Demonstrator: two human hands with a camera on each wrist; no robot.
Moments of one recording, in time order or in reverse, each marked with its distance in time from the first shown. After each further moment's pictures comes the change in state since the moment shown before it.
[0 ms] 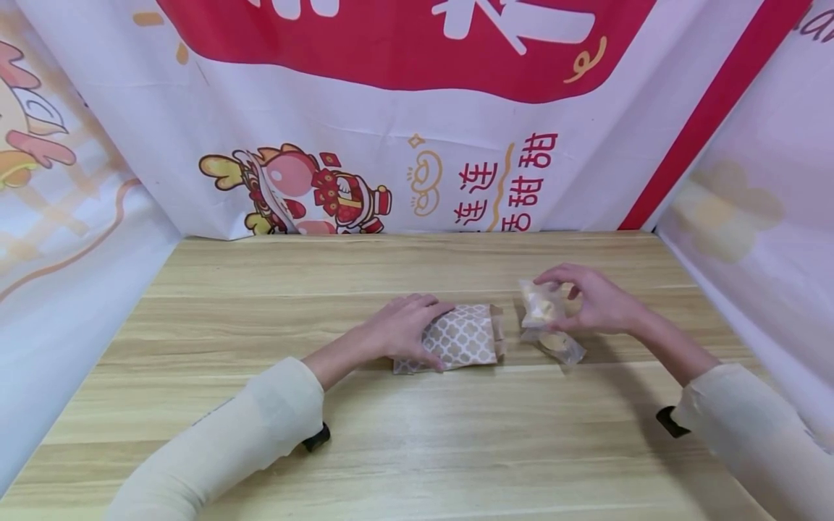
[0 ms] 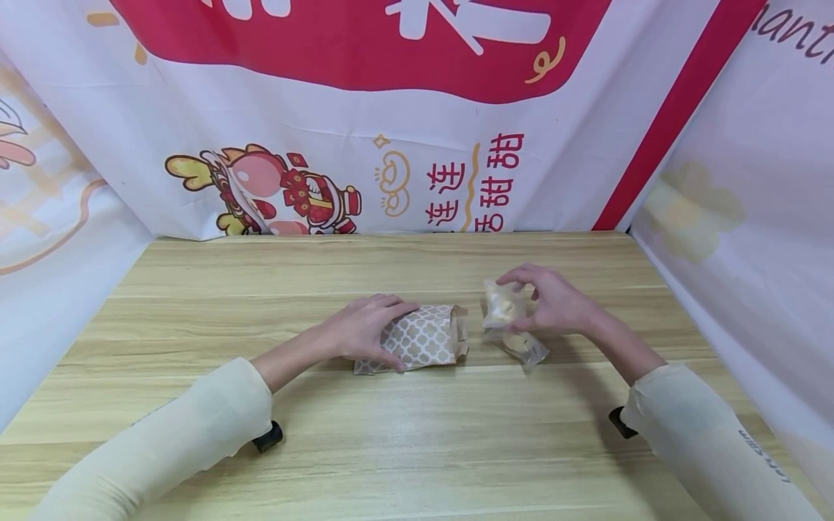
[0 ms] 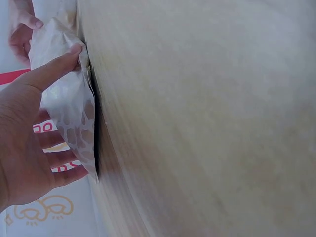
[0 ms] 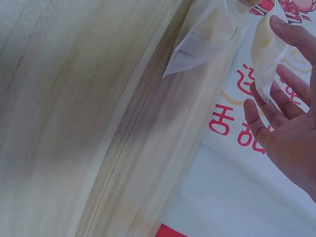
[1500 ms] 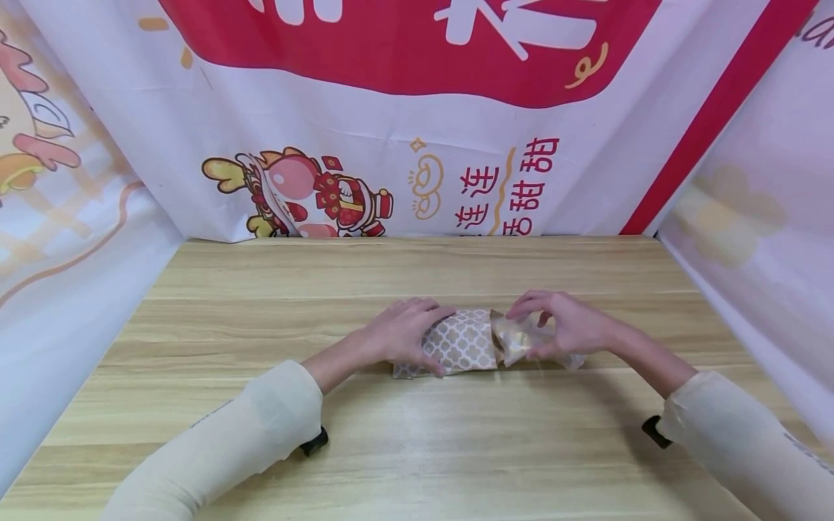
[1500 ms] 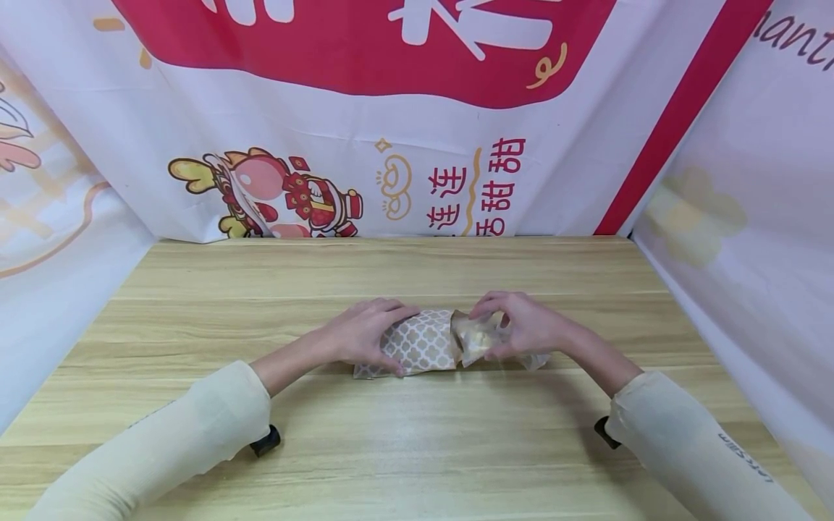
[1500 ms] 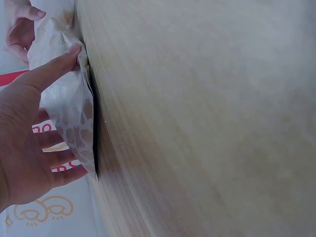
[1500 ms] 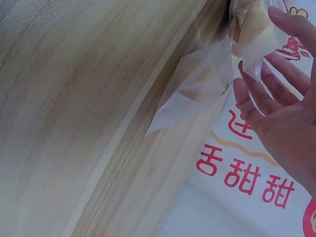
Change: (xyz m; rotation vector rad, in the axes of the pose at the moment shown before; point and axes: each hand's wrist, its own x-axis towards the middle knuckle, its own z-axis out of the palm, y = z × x) left_hand 0.000 0.000 0.001 0.014 0.008 0.003; right_hand 0.011 -0.025 0.026 0.097 -0.208 -0.081
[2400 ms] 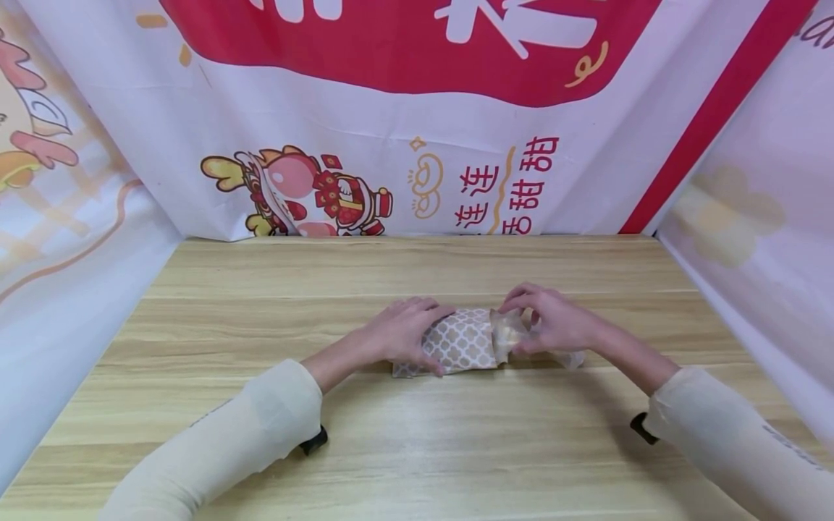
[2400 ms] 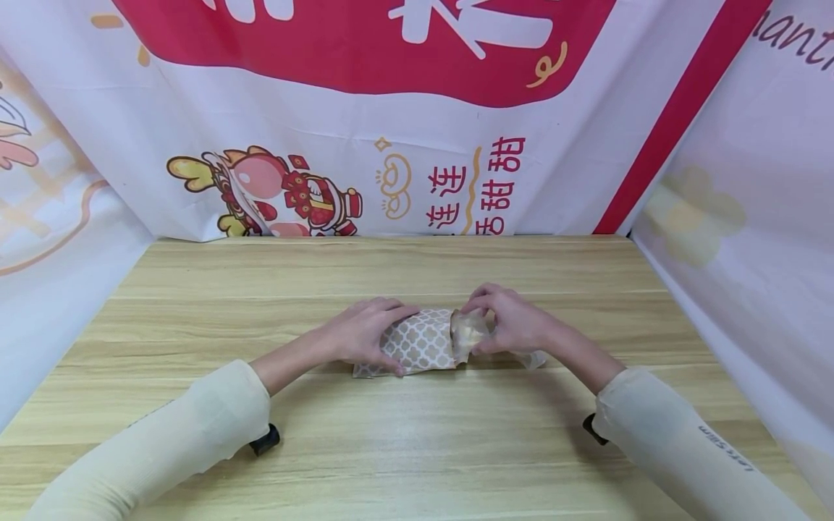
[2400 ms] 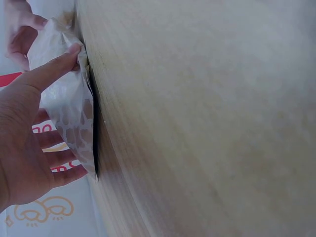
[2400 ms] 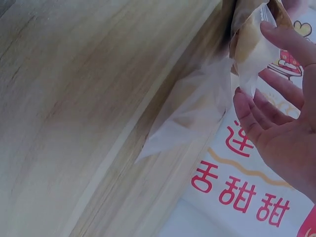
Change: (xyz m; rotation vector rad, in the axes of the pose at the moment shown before) left_hand -0.001 0.001 -0.001 -0.021 0.006 0.004; right_hand 0.013 -0.008 0.010 -0.071 0.041 0.099
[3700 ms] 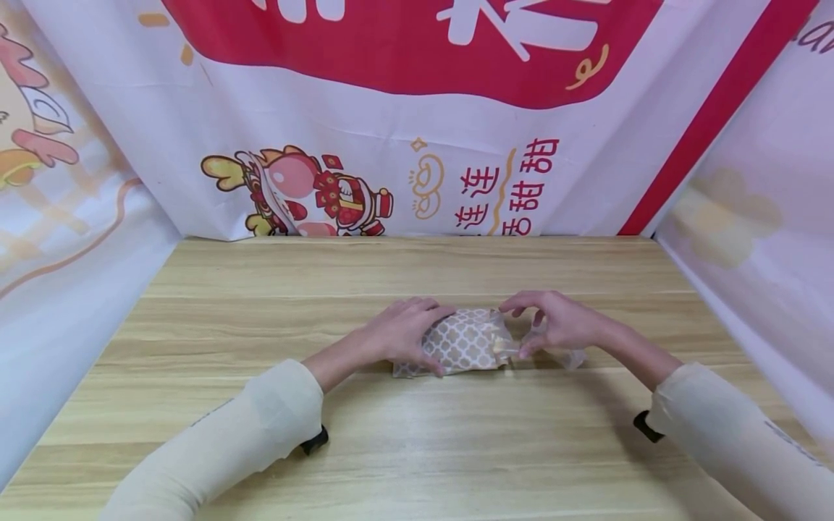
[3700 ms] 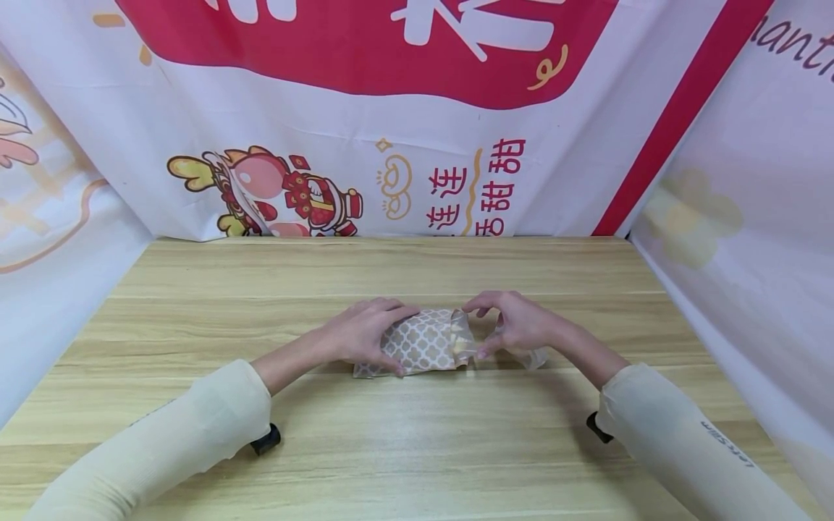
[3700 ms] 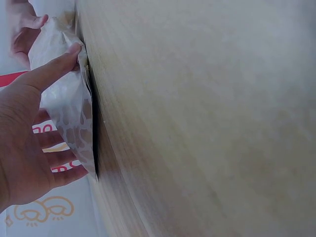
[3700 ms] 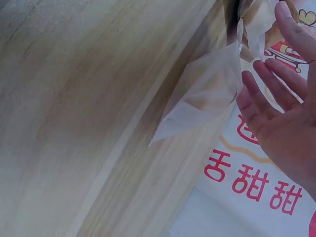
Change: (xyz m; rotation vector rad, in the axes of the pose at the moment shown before) left_hand 0.000 -0.001 0.000 0.012 -0.007 -0.002; right_hand 0.000 0.009 -0.005 0.108 -0.073 0.005
